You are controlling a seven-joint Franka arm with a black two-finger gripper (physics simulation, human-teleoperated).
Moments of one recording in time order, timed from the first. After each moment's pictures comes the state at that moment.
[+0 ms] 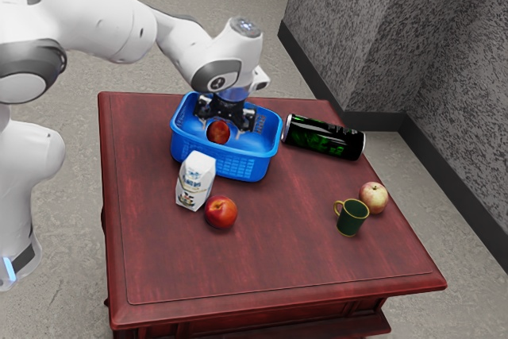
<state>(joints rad) 1.34 -0.42 -1.10 -2.33 -0.24 2.25 -0.75</state>
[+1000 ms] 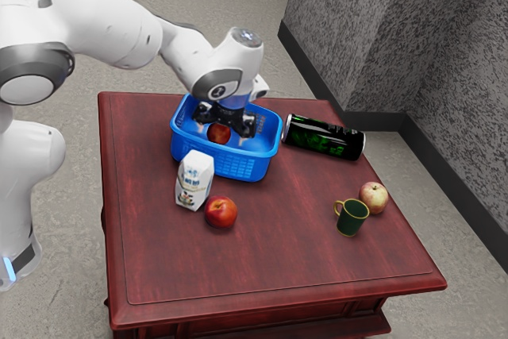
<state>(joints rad) 1.42 -0.41 -1.19 -2.34 -0.24 2.28 -0.75</state>
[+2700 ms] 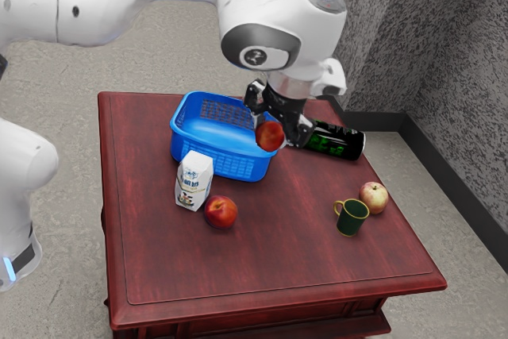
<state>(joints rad) 0.90 -0.42 -1.10 -1.80 -0.08 1.65 -0.77</state>
